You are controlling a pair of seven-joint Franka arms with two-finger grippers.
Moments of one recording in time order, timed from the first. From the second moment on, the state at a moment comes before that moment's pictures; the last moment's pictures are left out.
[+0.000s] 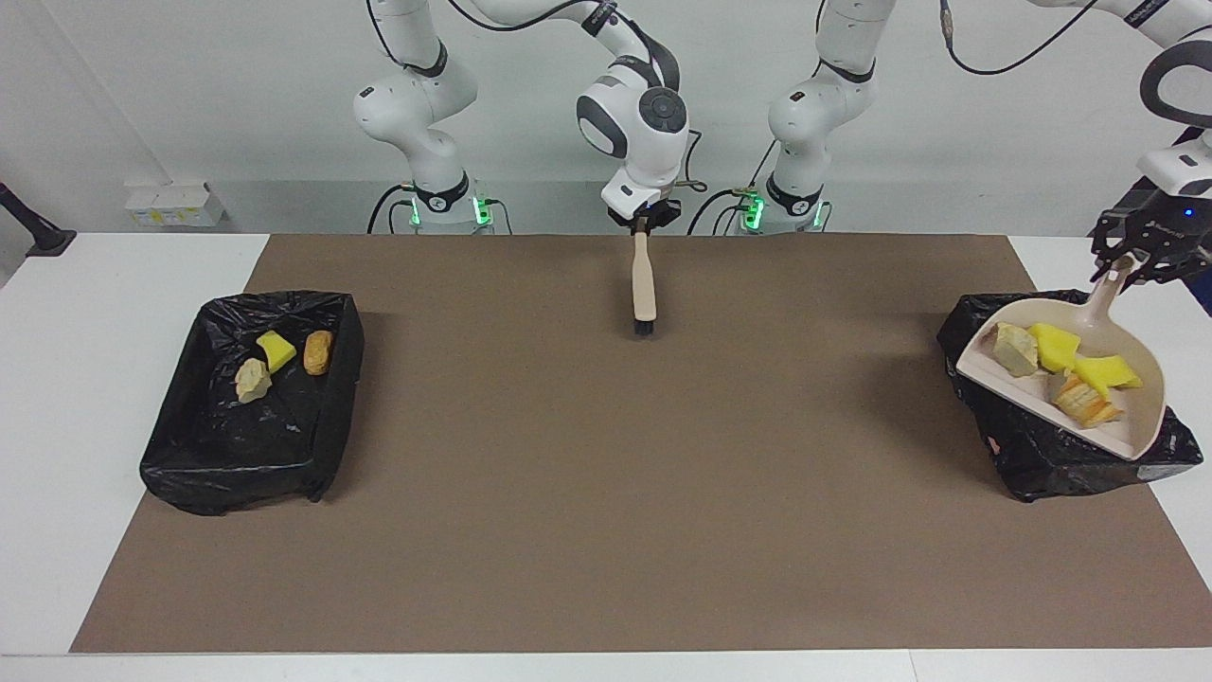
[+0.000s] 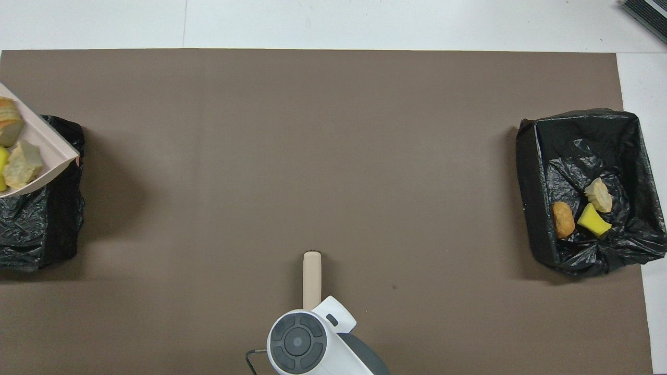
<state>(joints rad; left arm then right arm) 0.59 0.04 -0.04 -1.75 -0.07 1.84 1.38 0.69 0.07 0.27 -2.15 0.26 2.04 0.85</state>
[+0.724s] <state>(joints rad) 0.65 0.22 -0.05 -1.51 0.36 1.90 1.63 0.69 0.11 0.27 -2.15 0.27 2.08 0.85</state>
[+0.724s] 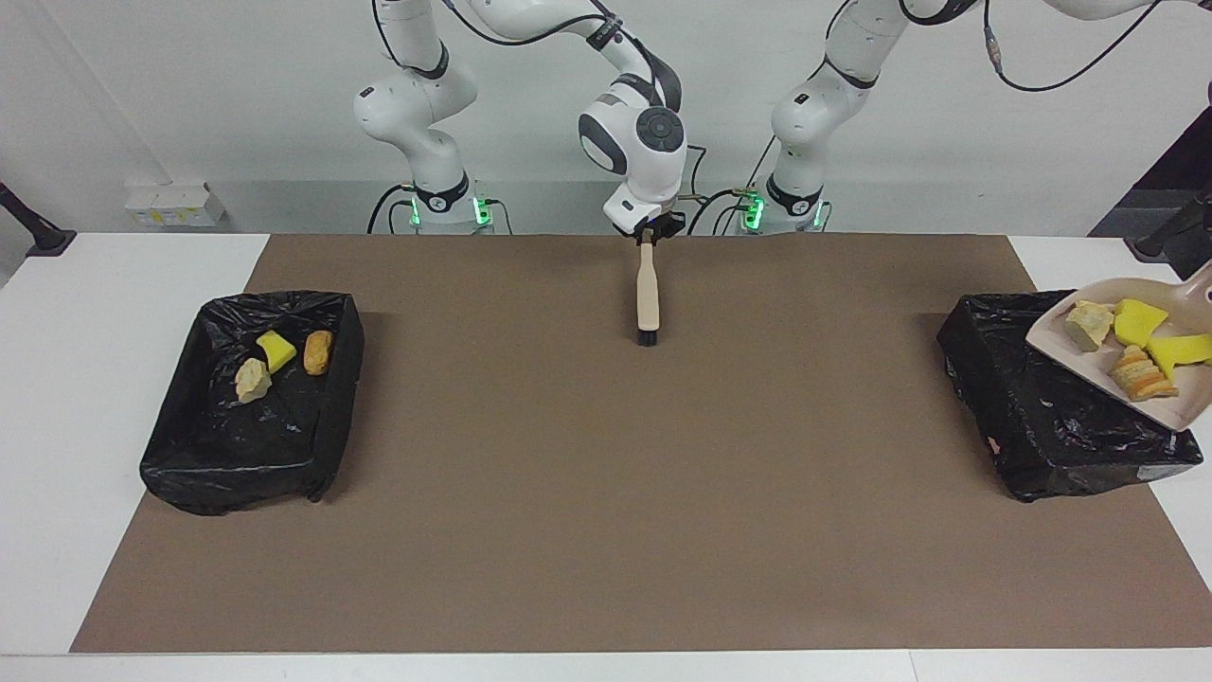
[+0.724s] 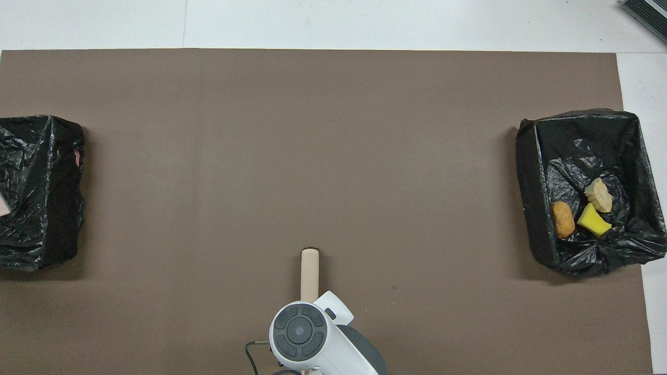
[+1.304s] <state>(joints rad) 0.52 0.23 -0.08 -1.50 0.71 1.91 1.65 0.53 0.12 0.26 -2.06 0.27 2.10 0.84</state>
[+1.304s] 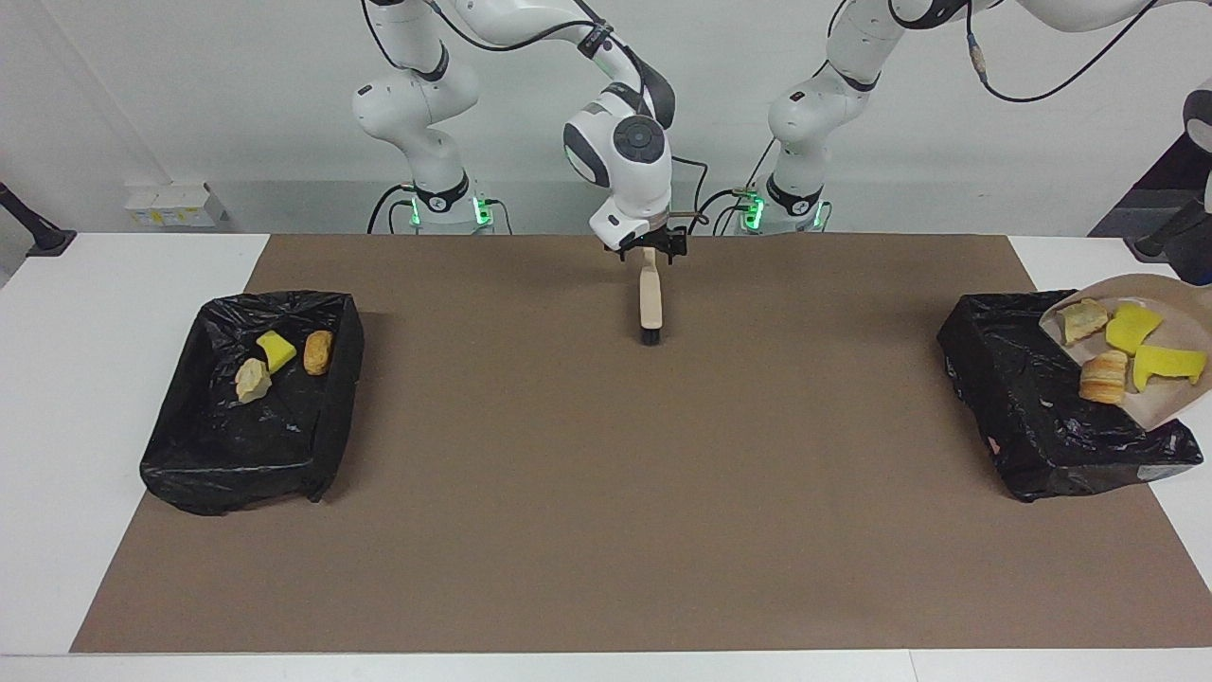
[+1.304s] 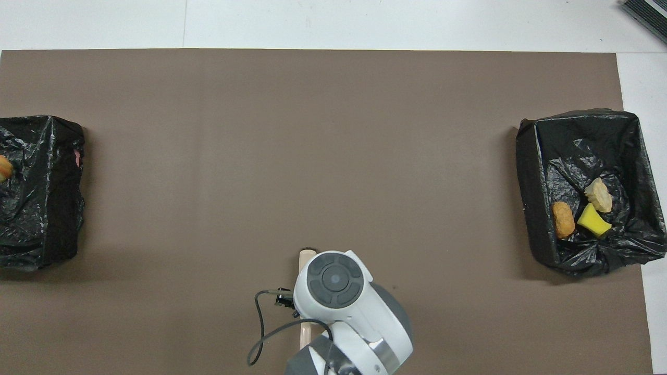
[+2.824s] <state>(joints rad) 0.39 0.12 -0.12 -1.45 0.79 1.87 1.66 -0.08 -0.05 0.19 -1.51 0.02 1.48 0.32</state>
